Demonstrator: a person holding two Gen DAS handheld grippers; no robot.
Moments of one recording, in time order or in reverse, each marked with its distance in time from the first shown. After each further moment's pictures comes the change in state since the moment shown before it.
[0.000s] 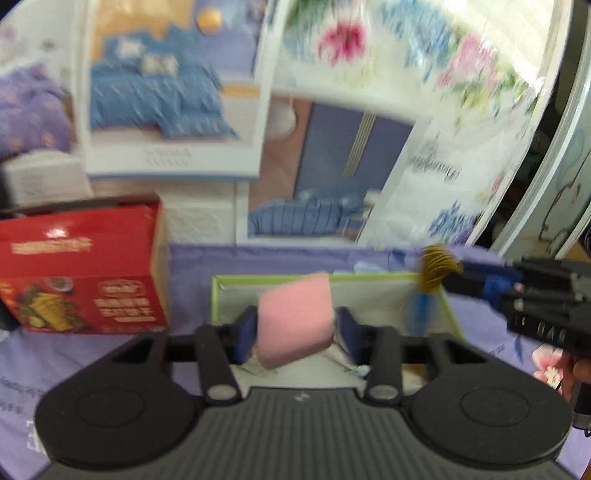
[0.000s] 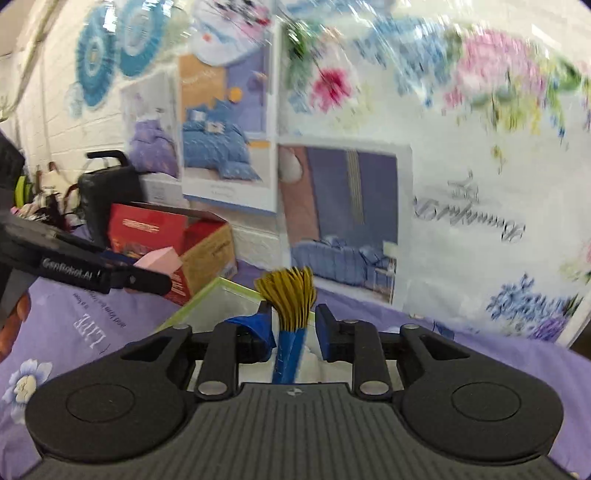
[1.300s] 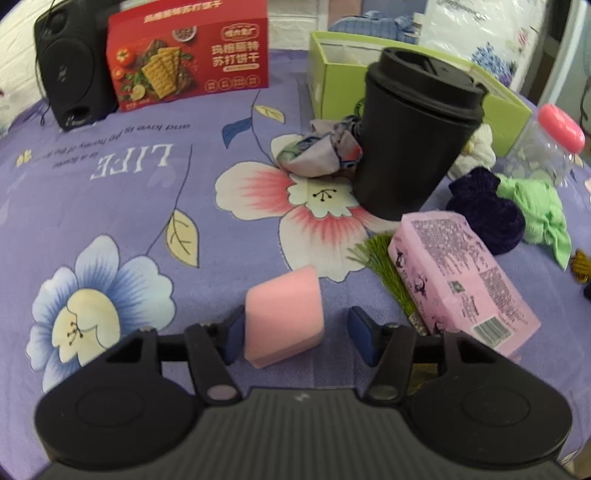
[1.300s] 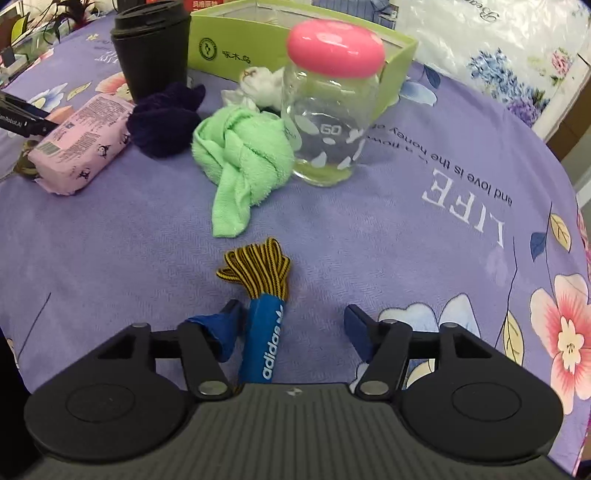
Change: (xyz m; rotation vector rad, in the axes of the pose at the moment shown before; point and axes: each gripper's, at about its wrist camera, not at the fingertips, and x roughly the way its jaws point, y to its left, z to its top) left arm -0.077 0.040 -0.273 0.030 0.163 0.200; right arm -0.123 0.044 -0.246 -0.251 0.459 -0.071
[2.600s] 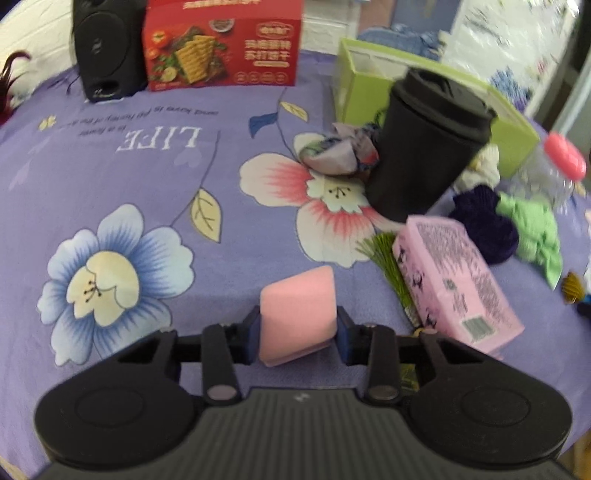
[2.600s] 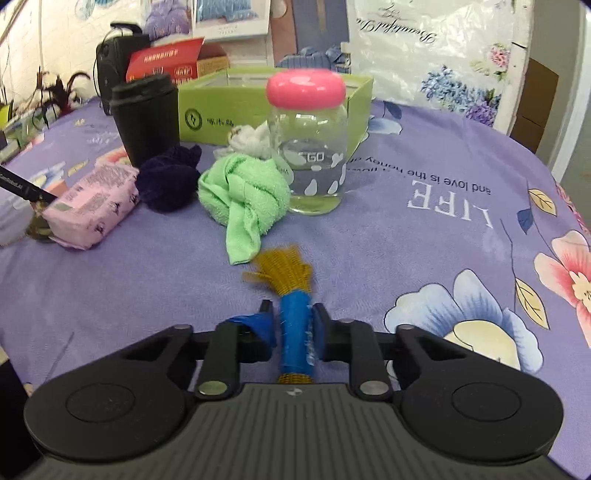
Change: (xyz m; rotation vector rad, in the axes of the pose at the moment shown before) left arm -0.024 0.013 -0.008 -0.138 -0.003 -0.011; right arm -0.022 0.007 -0.043 0.261 -0.277 -0.024
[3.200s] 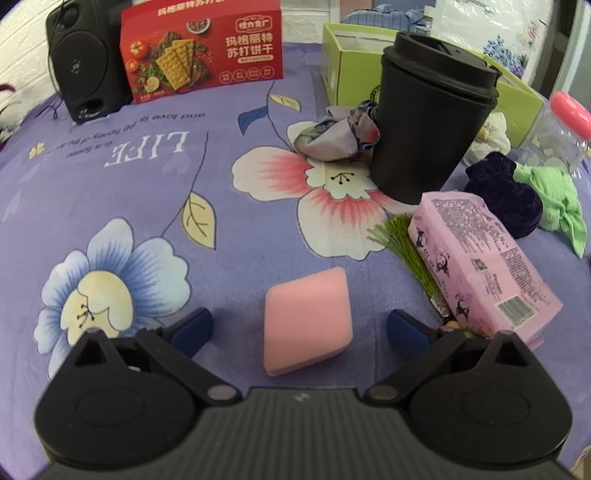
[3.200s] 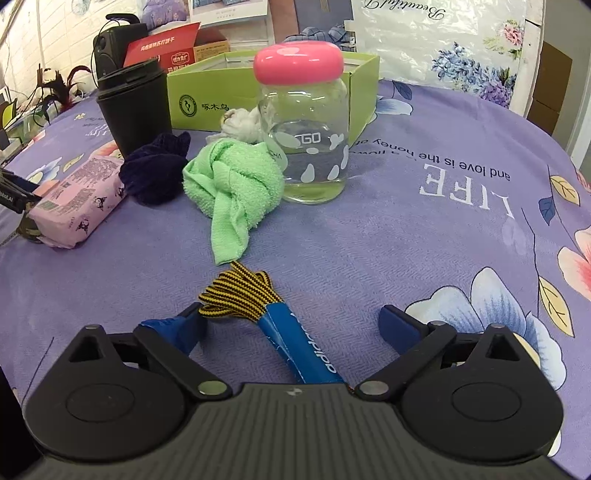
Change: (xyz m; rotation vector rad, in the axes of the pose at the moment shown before) left arm 0.027 -0.007 -0.006 0.117 0.002 0.060; right arm 0.038 -0.014 0.005 -0.004 0.074 0.047
